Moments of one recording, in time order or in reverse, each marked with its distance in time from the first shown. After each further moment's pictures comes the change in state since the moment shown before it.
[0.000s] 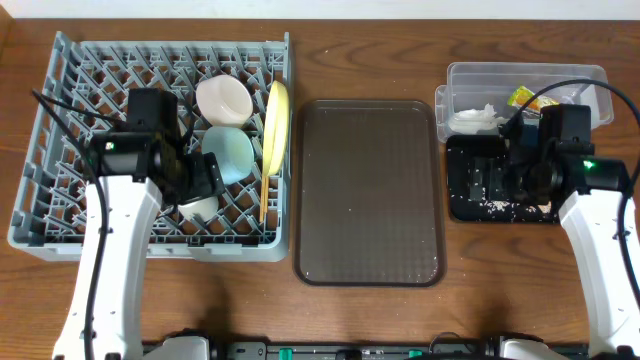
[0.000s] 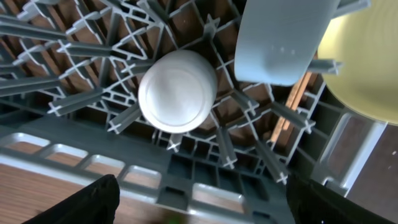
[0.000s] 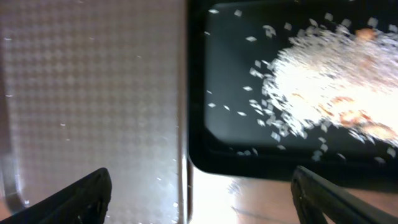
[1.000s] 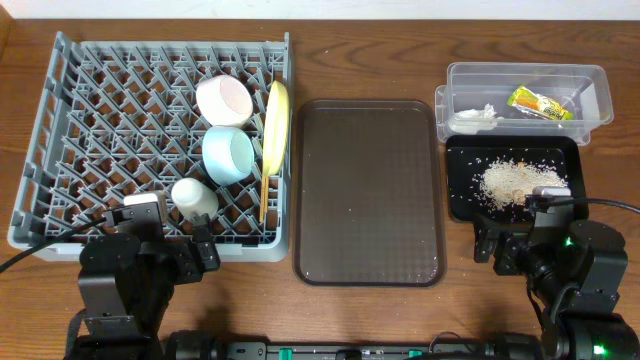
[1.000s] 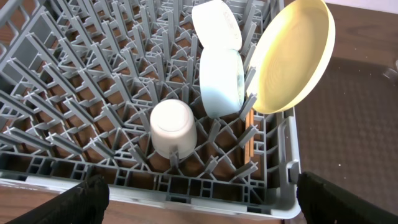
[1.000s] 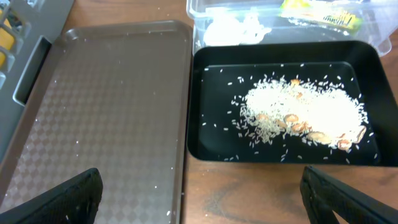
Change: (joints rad) left arm 0.000 -0.834 -0.370 0.228 0.042 0.142; right arm 0.000 -0.792 -0.381 0.116 0.048 0.019
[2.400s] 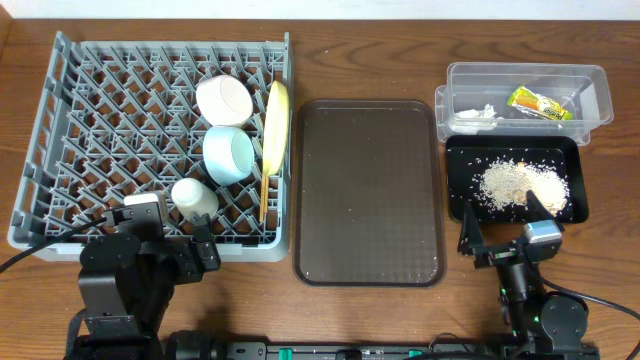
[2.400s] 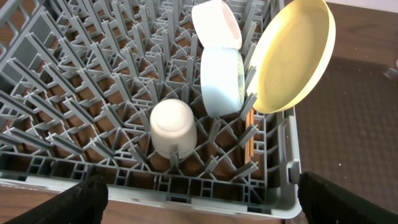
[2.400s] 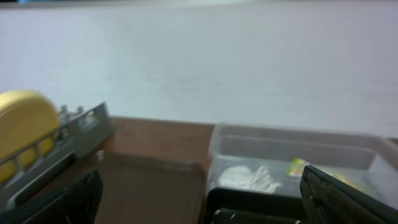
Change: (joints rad) left arm 0.000 0.000 -0.002 0.000 0.000 0.002; right arm 0.096 -0.554 -0.629 0.861 0.030 0.003
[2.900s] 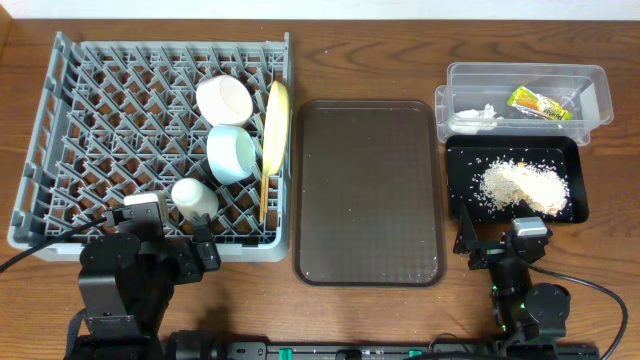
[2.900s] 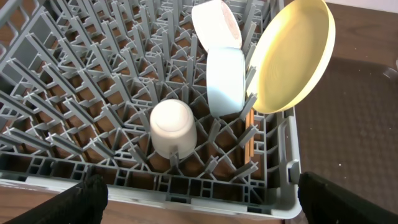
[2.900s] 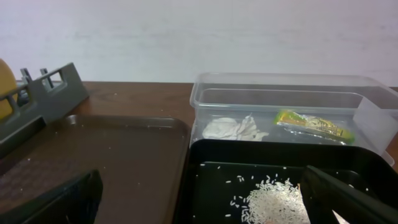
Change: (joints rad) left arm 0.000 0.000 0.000 0.001 0.000 0.000; right arm 0.018 -0.001 -0.087 -0.071 0.080 0.000
